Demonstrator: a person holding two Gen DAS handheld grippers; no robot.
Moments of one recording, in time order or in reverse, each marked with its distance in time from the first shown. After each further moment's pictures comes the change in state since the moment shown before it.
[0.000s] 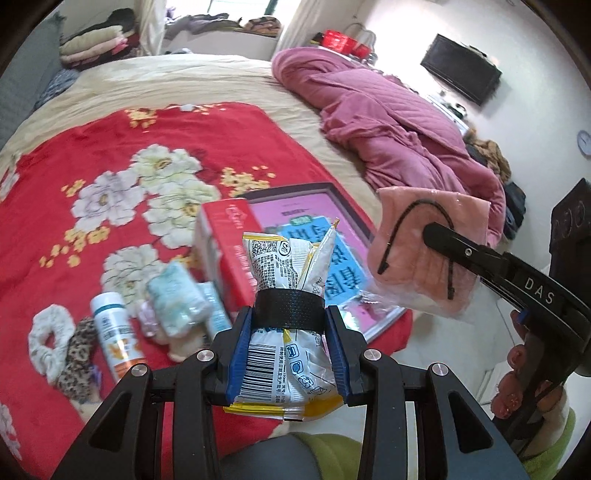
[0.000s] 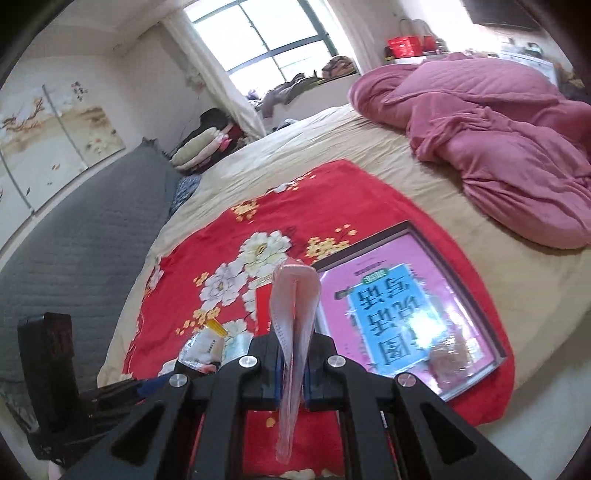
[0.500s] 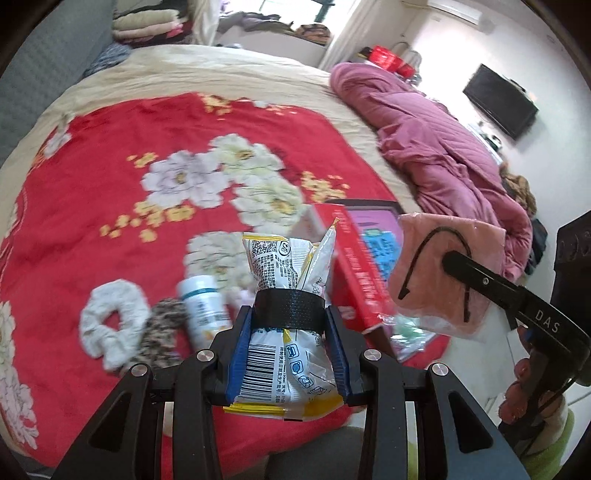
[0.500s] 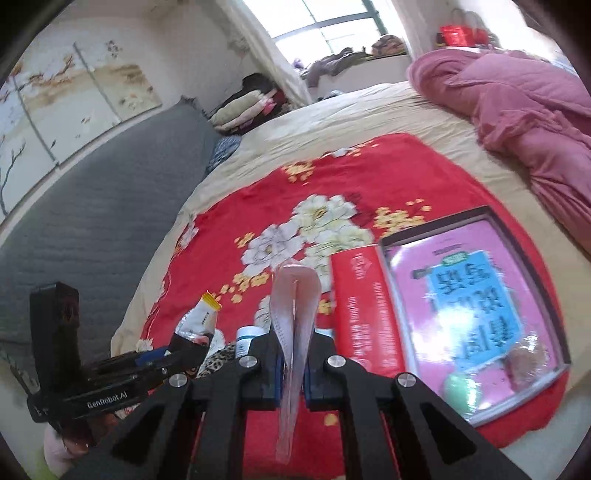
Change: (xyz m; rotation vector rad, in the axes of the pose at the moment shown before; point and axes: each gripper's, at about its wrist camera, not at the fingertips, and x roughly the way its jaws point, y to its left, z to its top) left arm -0.033 0.112 -0.015 -0.143 -0.033 0.067; right arm 0.060 0.078 -0.021 -0.119 0.115 0.105
